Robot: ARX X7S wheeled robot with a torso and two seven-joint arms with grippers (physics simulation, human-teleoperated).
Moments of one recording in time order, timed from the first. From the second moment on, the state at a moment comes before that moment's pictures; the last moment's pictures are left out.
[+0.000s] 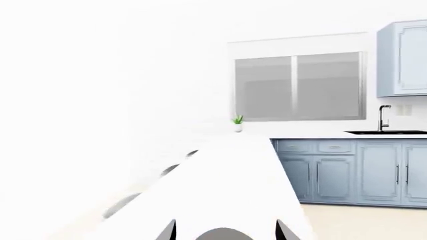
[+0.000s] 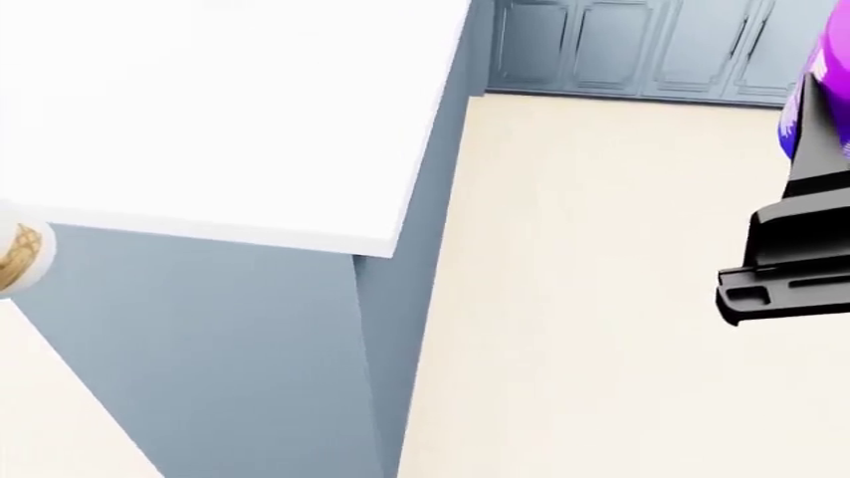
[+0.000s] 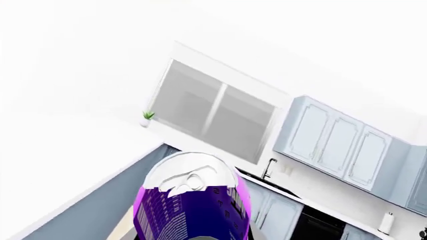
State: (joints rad) left arm -0.66 -1.19 -0.77 0.74 -2.23 -1.08 -1.05; right arm 2.08 1.23 -1.05 -1.04 2.16 0.75 1.54
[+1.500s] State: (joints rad) left arm -0.64 -1.18 -0.77 0.75 -2.22 -1.08 -1.04; right arm 2.08 1.22 -0.98 -1.05 2.17 0.77 1.56
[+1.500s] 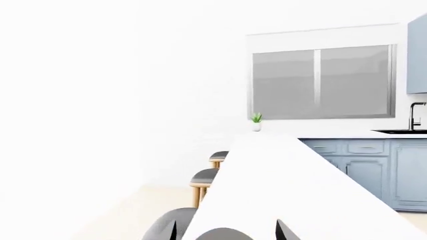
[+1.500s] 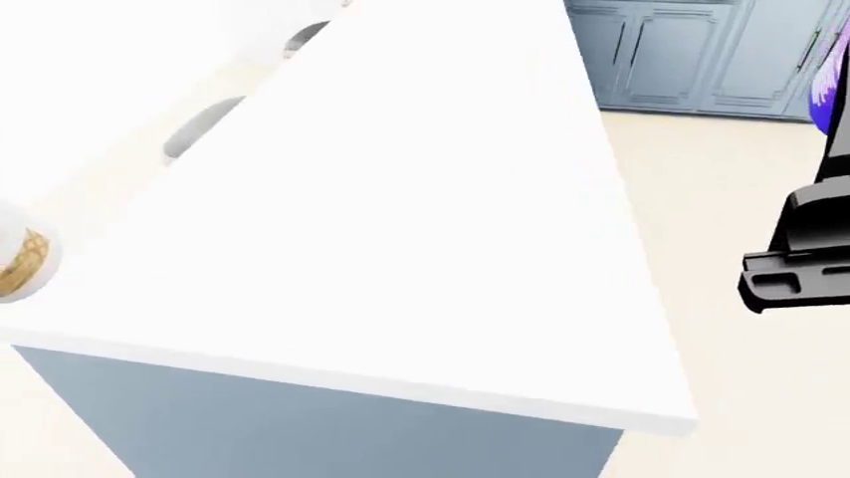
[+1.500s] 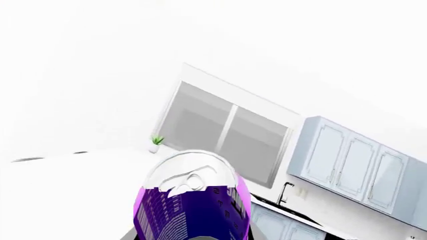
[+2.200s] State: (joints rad) left arm -0.63 -1.18 -0.78 0.75 -2.22 -1.08 -1.04; right arm 2.10 1.21 -0.96 -1.05 2.17 0.78 1.57
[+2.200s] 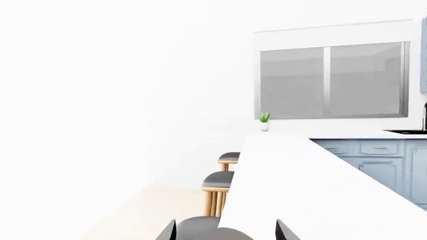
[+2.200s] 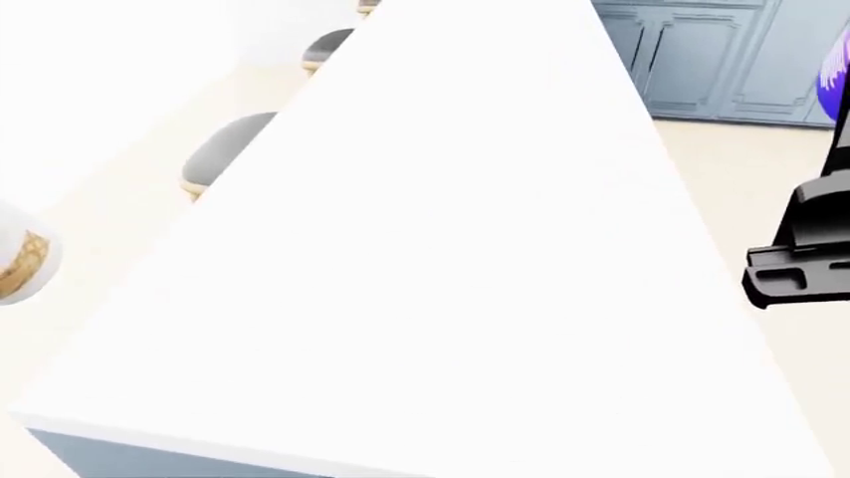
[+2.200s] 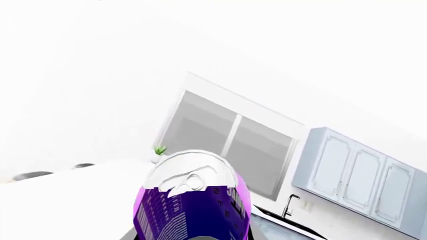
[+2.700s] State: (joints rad) left arm -0.96 -1.24 -0.25 0.75 -2.10 -0.88 -0.97; right arm 2.05 1.10 -1.02 -0.95 2.03 0.78 1.48
